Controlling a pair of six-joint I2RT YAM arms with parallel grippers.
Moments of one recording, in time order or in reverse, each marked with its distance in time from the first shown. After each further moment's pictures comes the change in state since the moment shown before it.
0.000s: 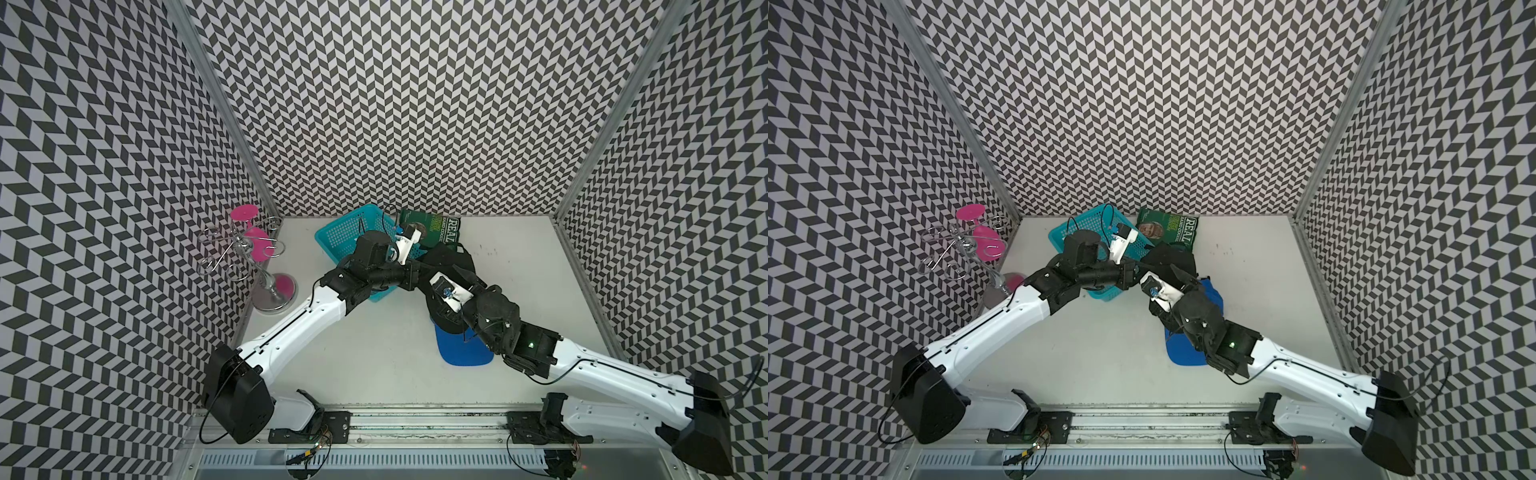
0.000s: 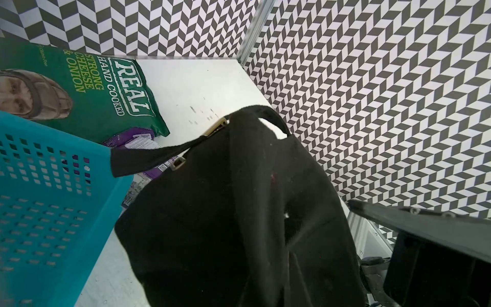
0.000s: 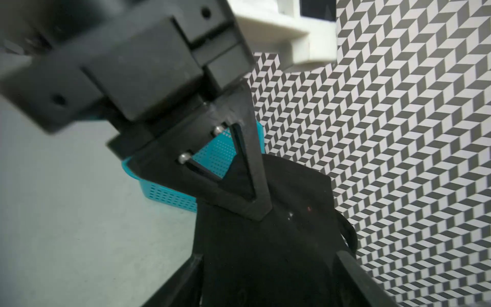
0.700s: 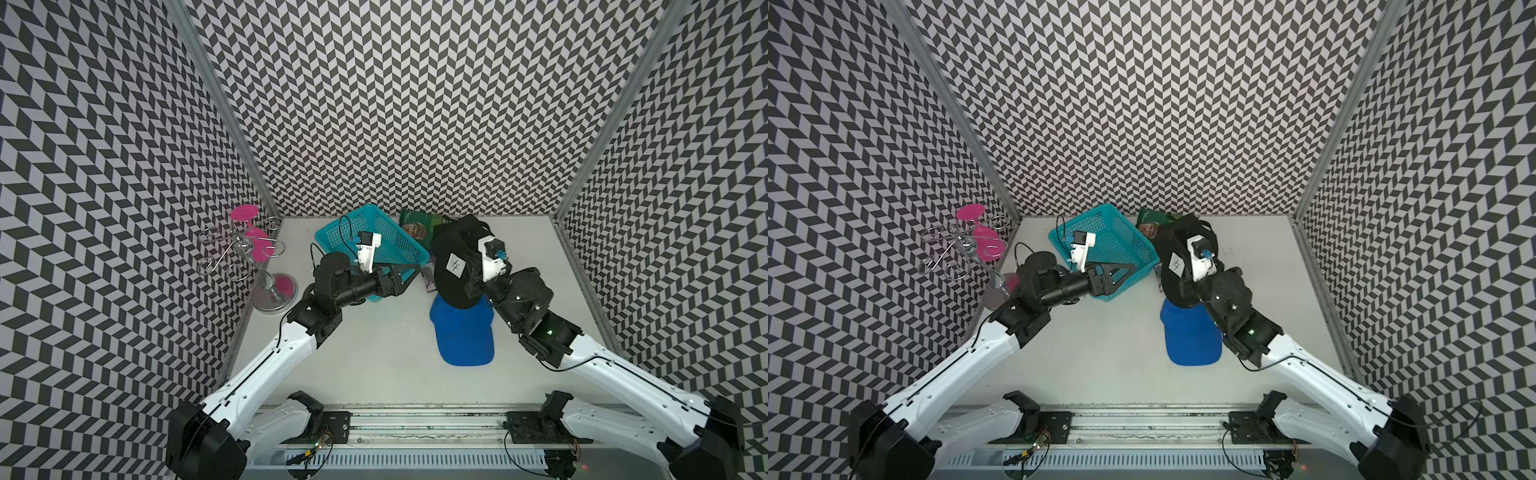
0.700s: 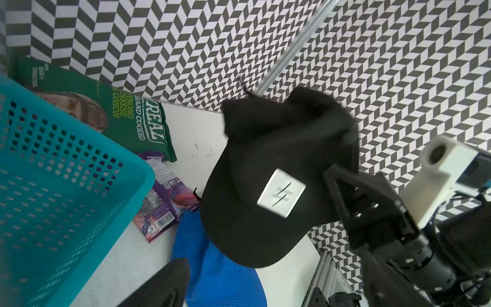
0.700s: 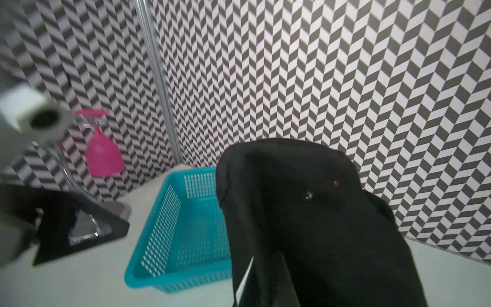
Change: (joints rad) left arm 0.117 -0.312 -0.353 0.331 0.011 -0.292; right arm -0.289 -0.093 0.000 0.150 -0.275 0.551
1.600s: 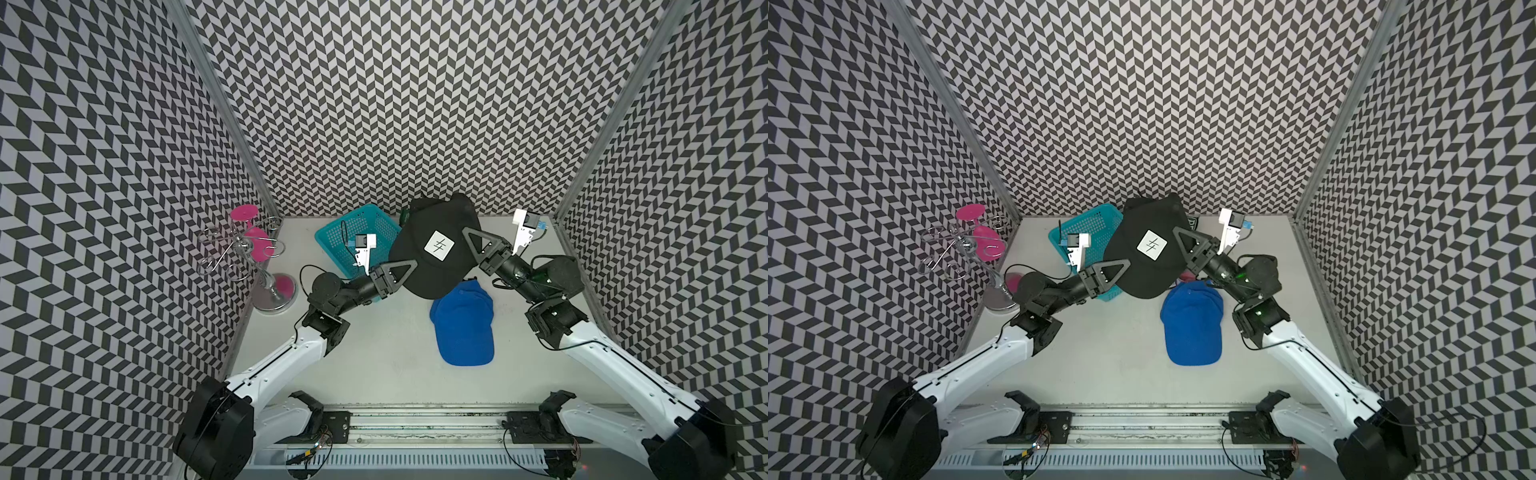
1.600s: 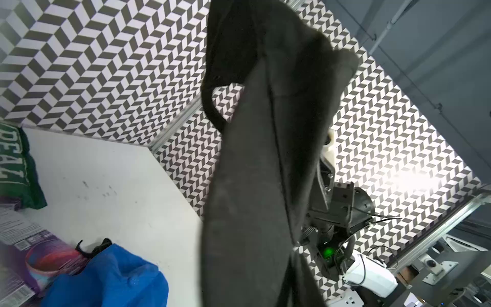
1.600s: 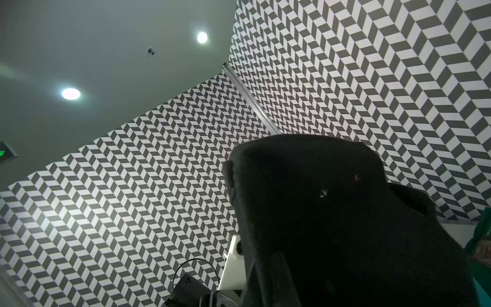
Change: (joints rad) left arm -0.007 0.070 -0.177 0.743 0.110 -0.344; right arm -0.242 0.066 0.031 0.359 -0.624 0.761
